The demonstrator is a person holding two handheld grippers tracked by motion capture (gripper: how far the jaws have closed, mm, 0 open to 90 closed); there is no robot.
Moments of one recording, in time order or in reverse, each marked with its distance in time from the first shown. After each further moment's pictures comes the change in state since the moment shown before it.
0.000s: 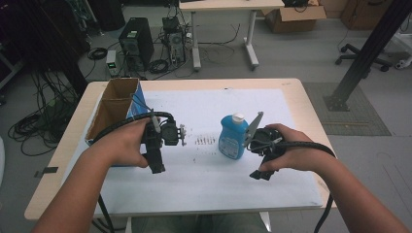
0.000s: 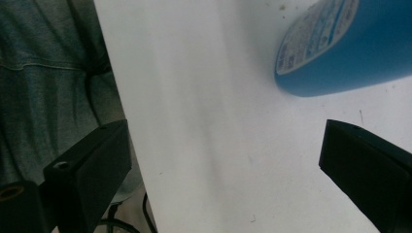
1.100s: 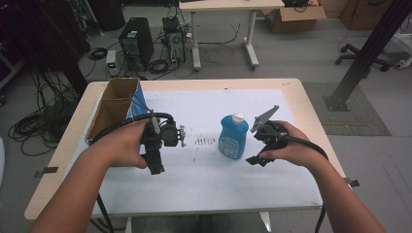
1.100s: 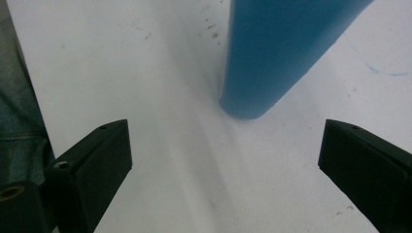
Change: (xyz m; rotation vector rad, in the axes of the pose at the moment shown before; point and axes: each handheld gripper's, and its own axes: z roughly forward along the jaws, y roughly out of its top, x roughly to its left) left arm -0.003 -0.001 -0.001 0.001 0.018 0.015; right arm -0.046 -0.030 0.032 -0.241 -0.036 0.187
